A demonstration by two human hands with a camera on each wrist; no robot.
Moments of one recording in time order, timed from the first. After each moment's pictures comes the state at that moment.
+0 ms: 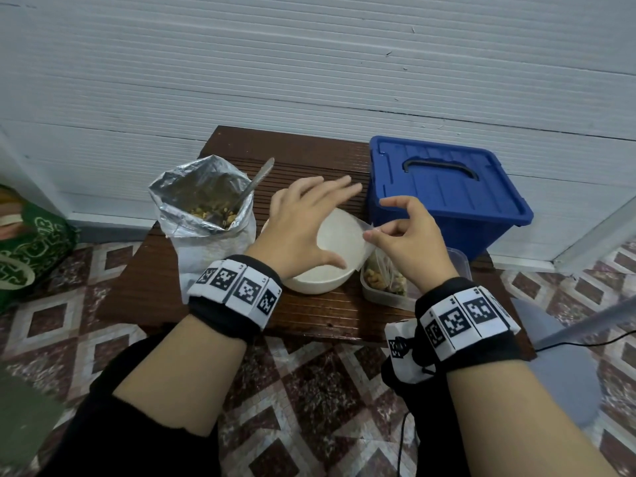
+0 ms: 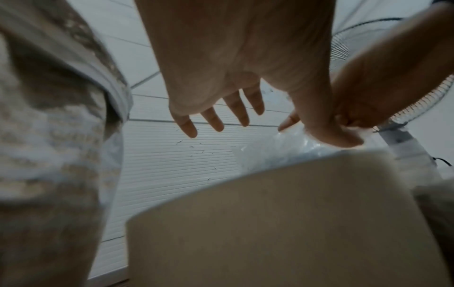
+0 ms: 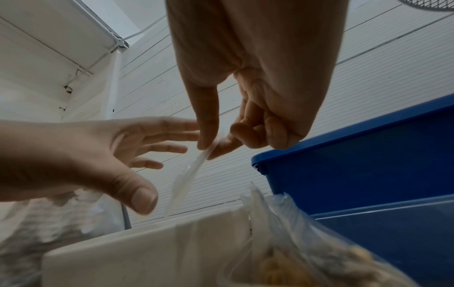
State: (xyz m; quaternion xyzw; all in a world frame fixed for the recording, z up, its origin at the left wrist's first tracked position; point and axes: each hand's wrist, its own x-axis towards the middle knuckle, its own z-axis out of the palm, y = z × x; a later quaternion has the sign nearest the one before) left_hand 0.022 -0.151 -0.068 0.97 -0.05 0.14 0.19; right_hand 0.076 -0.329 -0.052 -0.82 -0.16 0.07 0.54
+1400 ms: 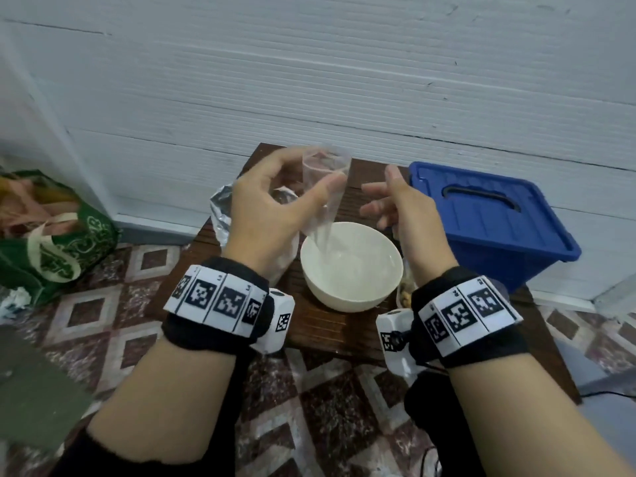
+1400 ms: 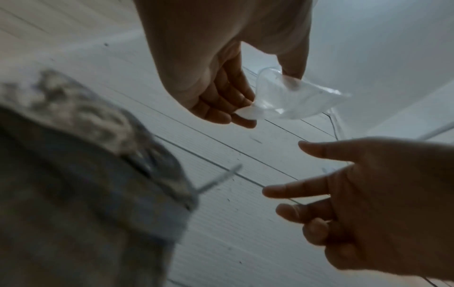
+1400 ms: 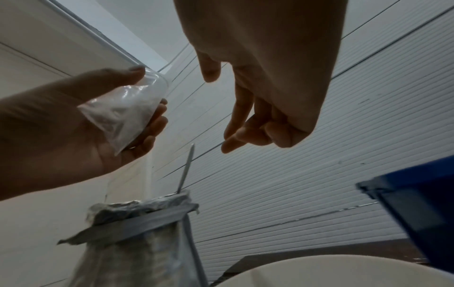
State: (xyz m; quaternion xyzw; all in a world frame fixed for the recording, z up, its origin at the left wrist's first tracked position) left_hand -0.030 -0.125 -0.005 0.69 0.05 0.40 0.61; right_hand 0.065 -0.261 -0.011 -0.75 -0.19 0.09 0.63
